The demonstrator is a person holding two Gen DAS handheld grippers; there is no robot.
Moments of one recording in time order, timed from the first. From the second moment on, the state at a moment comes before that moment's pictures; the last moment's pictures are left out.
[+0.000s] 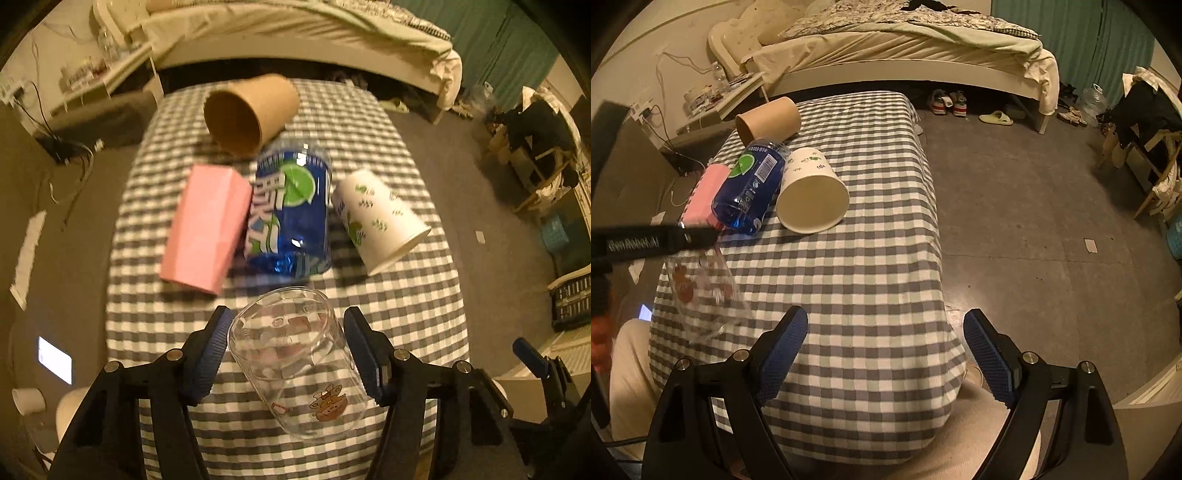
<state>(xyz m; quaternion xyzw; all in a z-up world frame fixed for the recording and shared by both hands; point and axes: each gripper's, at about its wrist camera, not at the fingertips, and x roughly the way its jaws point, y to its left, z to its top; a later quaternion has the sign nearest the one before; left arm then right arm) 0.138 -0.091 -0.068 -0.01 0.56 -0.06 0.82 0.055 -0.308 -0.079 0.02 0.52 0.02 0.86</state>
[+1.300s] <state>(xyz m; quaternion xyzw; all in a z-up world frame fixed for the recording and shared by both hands) 0.073 -0.092 0.008 0.00 0.42 -0.10 0.90 0.013 -0.293 -0.022 0.01 0.47 0.01 0.88</state>
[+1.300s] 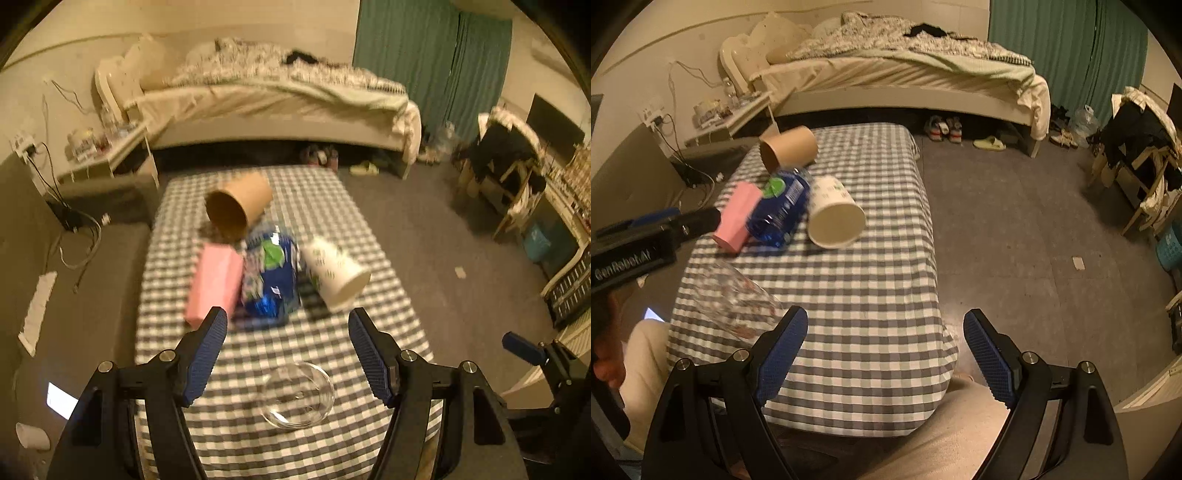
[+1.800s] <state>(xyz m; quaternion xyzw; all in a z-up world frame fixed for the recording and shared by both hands) 0.005 -0.033 0.061 0.01 0.34 -0.07 0.94 -0.017 -0.250 0.036 0.00 0.40 0.06 0.91</state>
